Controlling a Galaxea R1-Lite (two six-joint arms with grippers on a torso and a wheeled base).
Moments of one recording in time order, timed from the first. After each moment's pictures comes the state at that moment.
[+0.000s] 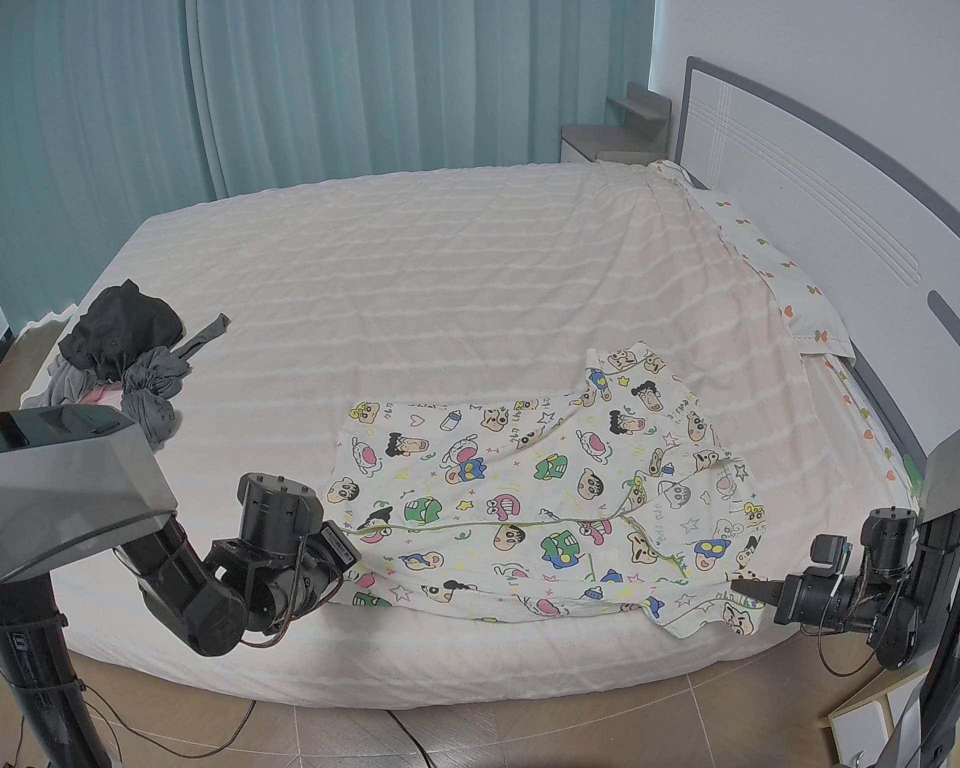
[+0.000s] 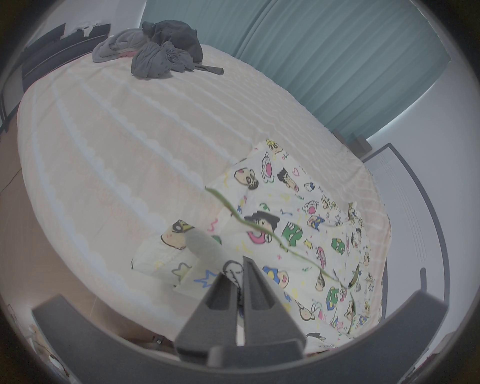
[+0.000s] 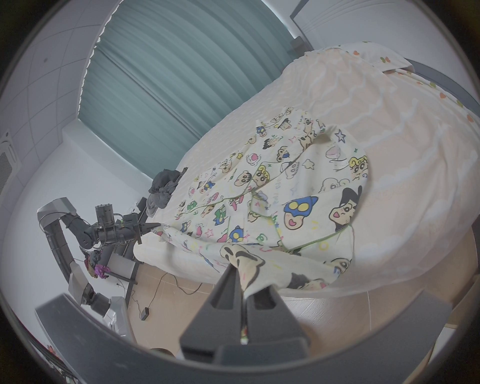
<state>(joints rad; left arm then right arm) -0.40 2.10 -0.58 -0.85 0.22 -0.95 -0.06 2.17 -0.05 -1.55 0.68 0.26</state>
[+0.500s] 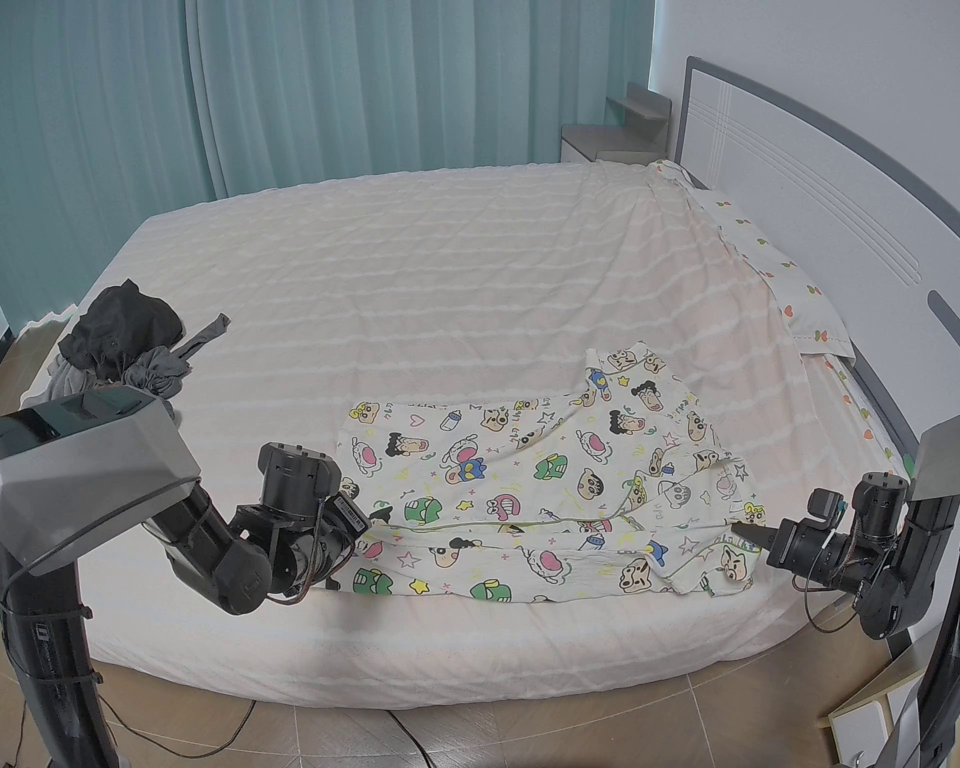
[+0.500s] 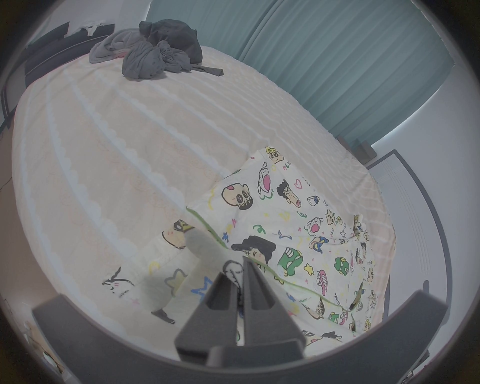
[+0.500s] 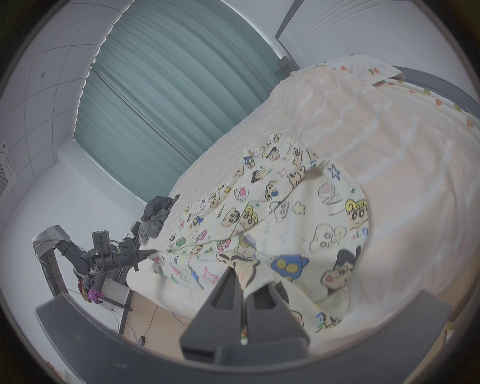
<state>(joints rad) -0.37 2.18 -0.80 -0.73 0.22 -0.95 -0.06 2.21 -0.27 -1.55 0.60 0.41</state>
